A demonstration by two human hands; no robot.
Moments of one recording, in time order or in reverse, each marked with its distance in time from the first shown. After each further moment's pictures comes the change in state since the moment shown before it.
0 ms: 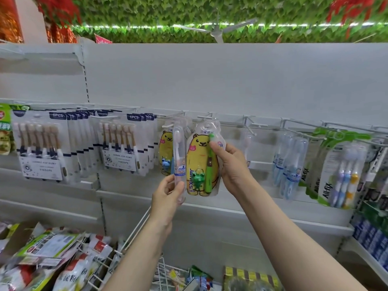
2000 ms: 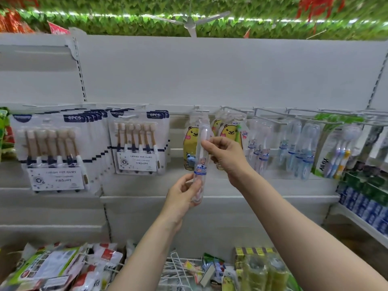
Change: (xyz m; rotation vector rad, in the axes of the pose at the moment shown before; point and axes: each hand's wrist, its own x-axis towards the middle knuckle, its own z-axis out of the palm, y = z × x) left_hand 0.018 0.031 -0.097 -0.031 -0.390 -0.117; right_hand -0.020 0.031 0.120 -0.419 0.161 -0.095
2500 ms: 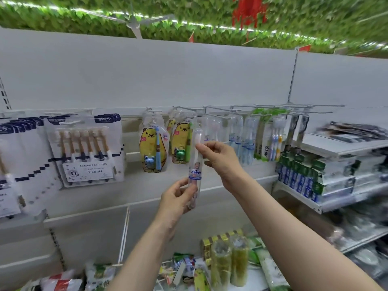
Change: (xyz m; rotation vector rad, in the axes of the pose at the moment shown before) left_hand -0.024 -0.014 0.058 -0.018 -0.245 -0.069; right_hand -0.056 -0.016 -0.063 -0.071 0.275 0.034
